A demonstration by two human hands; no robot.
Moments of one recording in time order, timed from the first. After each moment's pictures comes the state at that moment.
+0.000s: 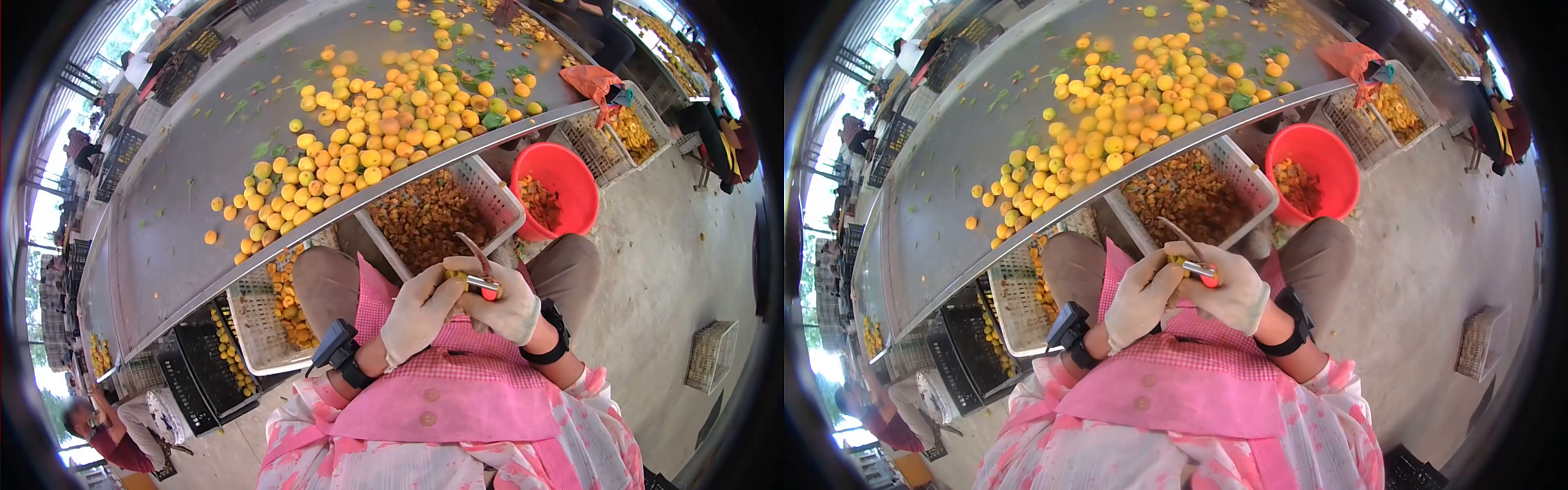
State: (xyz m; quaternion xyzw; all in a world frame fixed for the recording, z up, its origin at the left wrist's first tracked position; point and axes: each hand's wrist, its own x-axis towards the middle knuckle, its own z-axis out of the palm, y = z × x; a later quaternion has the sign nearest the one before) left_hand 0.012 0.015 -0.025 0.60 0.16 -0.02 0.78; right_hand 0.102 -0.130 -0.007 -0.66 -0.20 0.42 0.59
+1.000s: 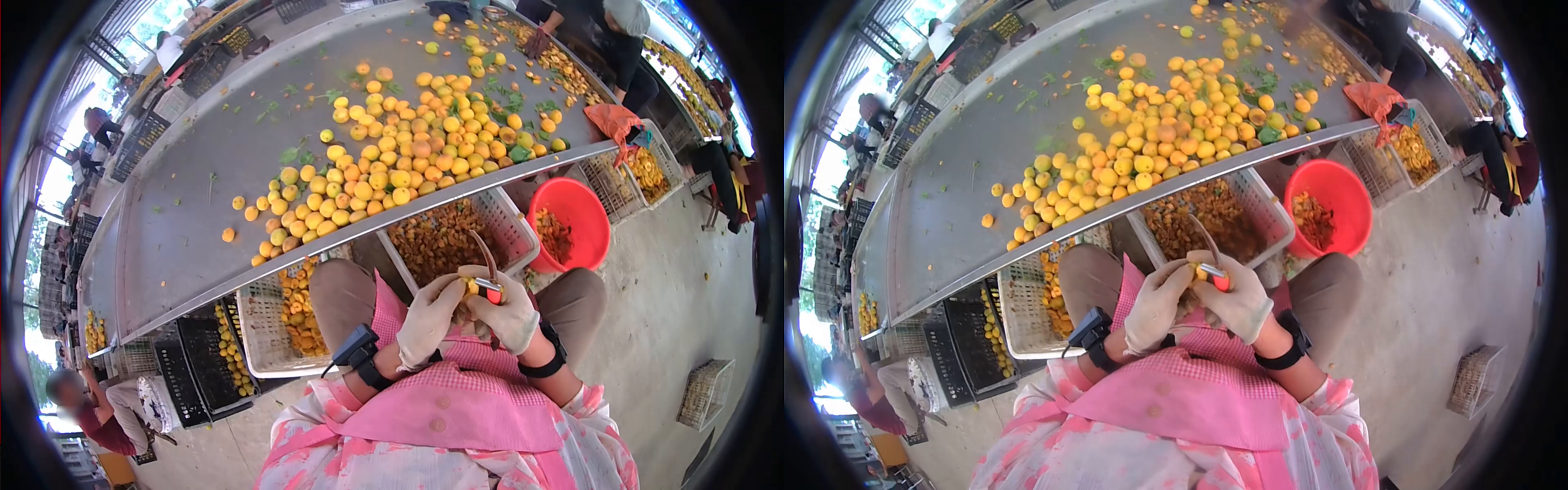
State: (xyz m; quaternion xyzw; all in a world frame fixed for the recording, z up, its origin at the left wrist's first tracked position) left_hand 0.023 0.031 -0.043 0.53 0.25 -0.01 0.81; right_hand 0.109 -0.103 -0.027 -0.63 -0.16 0.42 0.64
